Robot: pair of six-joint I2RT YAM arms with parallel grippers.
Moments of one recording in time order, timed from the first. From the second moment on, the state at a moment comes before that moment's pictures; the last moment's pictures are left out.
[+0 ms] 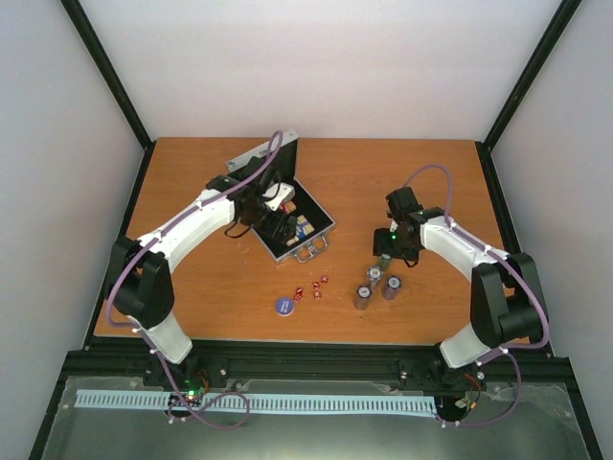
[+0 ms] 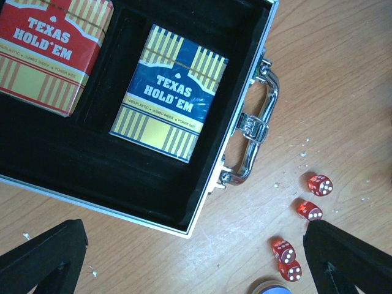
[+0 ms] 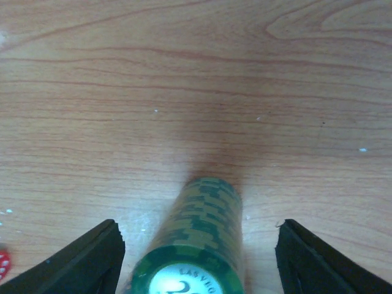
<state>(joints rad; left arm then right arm) -0.49 1.68 1.39 -0.88 0.19 -0.03 0.32 1.54 0.99 -0.70 -0.08 0.39</state>
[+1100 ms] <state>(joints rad) -0.49 1.50 1.26 -0.91 0.19 -0.03 0.35 1.79 1.30 -0.34 -0.31 0.58</state>
